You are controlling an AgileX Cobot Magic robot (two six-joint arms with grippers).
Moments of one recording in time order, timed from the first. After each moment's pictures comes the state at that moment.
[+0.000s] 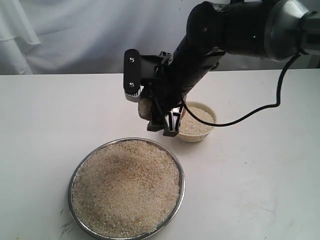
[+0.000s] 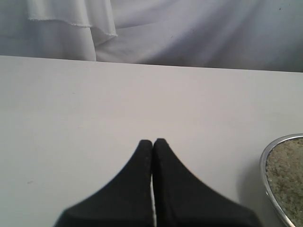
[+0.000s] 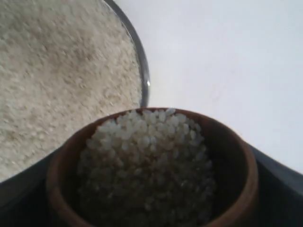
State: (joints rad) left arm 0.03 0.00 0.00 -0.01 0.33 -0.02; right arm 0.72 1.93 -1.54 0.22 0.79 -1.19
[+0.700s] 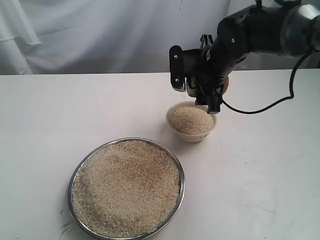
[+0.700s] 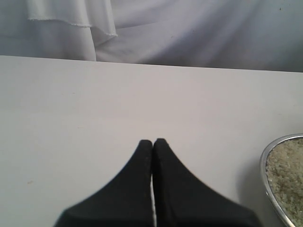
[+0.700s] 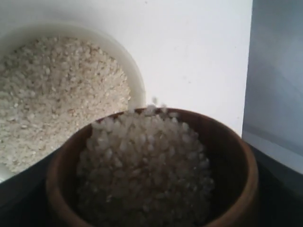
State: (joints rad) left arm 0.03 0.00 0.00 -0.01 0.33 -0.02; right arm 0.56 1.99 -1.54 -0.20 0.63 -1.08
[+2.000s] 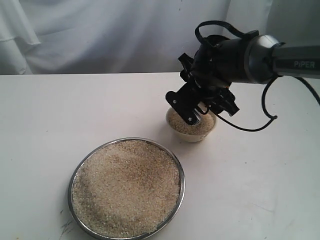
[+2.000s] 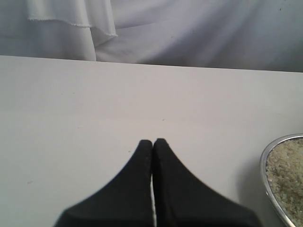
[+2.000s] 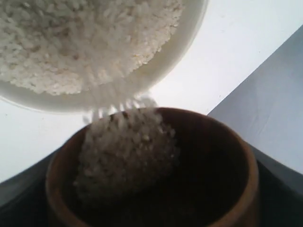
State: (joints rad) left arm 0.03 0.00 0.00 -0.01 0.33 -0.02; right arm 0.67 2.06 -1.49 -0.82 0.67 -1.13
